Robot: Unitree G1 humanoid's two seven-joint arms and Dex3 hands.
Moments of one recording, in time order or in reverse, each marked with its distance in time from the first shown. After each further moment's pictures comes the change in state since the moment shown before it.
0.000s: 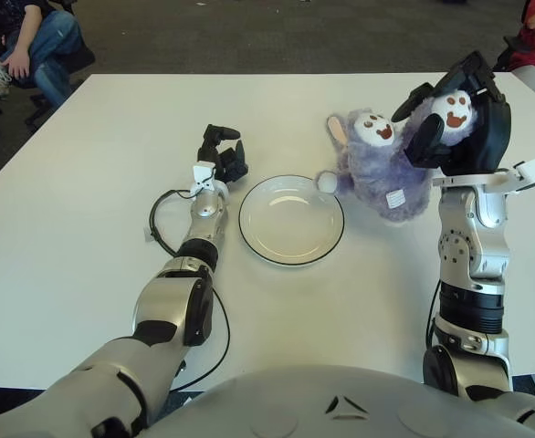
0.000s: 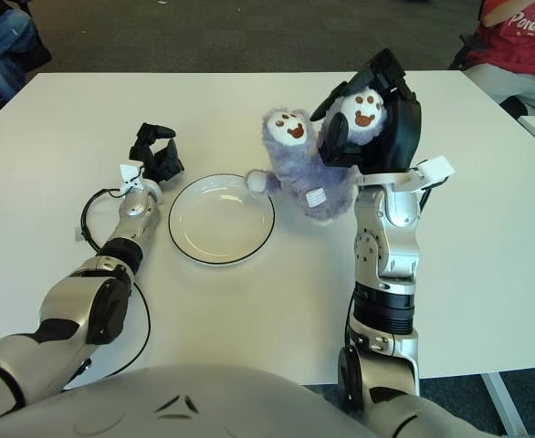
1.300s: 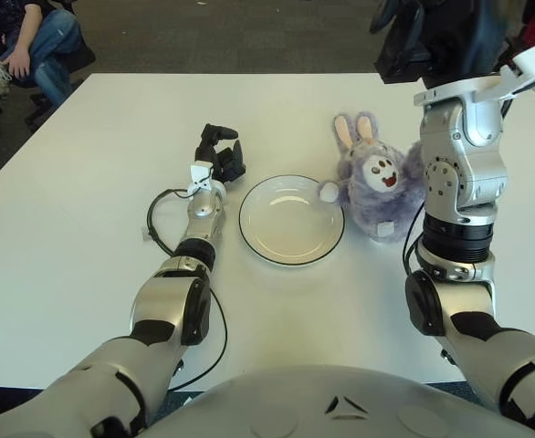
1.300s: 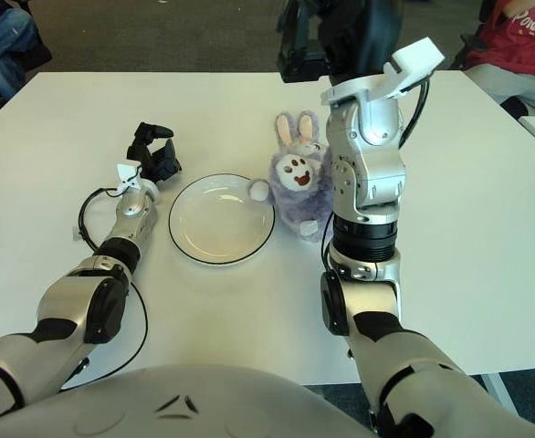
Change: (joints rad) left arm -0.001 0.011 -0.003 0.004 -0.001 -0.002 -0.008; right arm -0.417 0.007 0.112 0.048 -0.137 0.187 -0.112
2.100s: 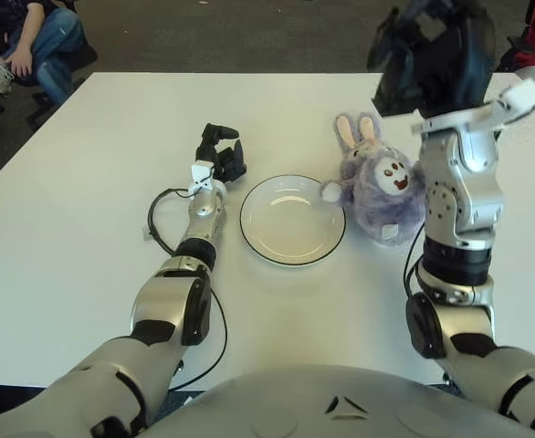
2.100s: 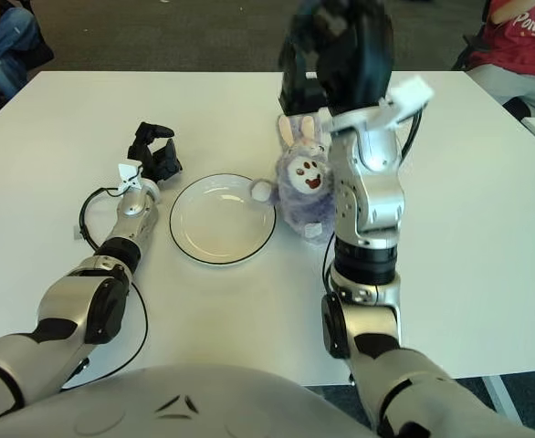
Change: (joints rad) left arm 0.002 -0.011 -0.014 -0.003 0.008 0.001 0.010; right arm 0.249 0.007 -0.035 -0.106 0.037 -0.021 0.102
